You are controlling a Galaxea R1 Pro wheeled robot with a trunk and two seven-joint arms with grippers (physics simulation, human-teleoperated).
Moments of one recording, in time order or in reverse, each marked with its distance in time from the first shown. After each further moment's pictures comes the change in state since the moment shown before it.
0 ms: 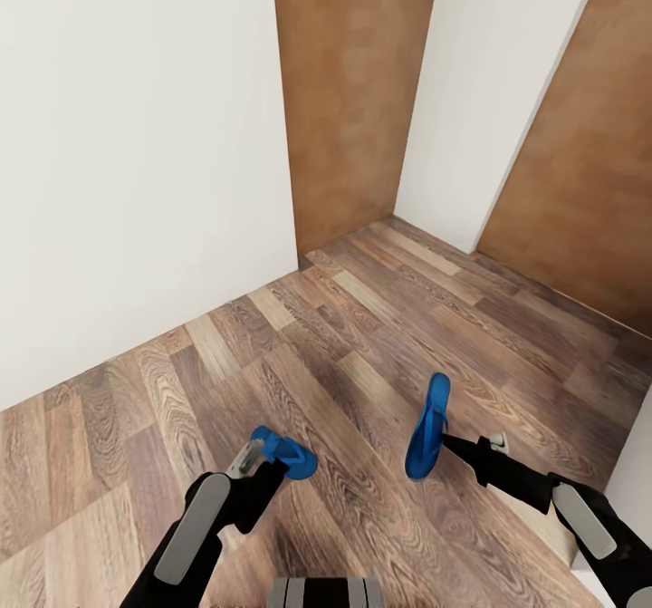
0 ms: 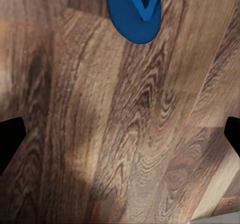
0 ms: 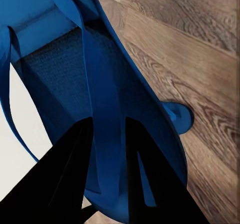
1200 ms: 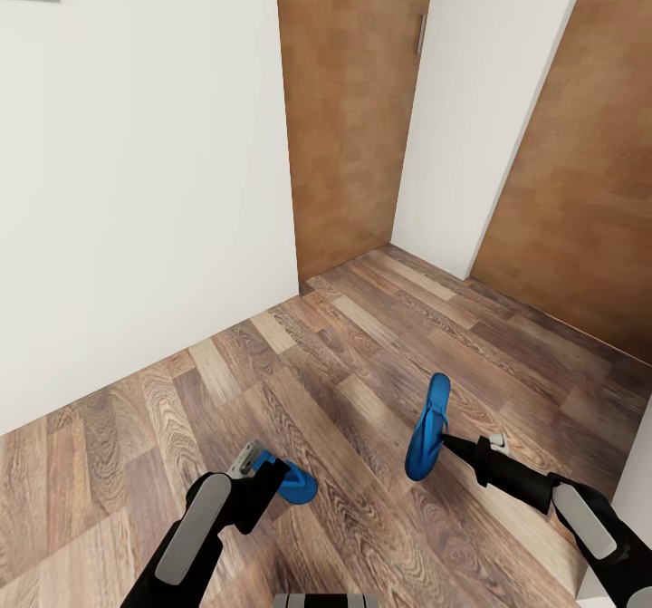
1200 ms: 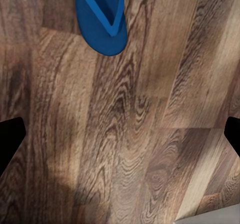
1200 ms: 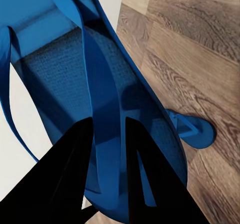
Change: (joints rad) left arm 0.000 -0.001 -0.002 0.001 0.000 0.000 0.000; right arm 0.000 0.000 -0.001 0.000 -0.002 0.004 0.000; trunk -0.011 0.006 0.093
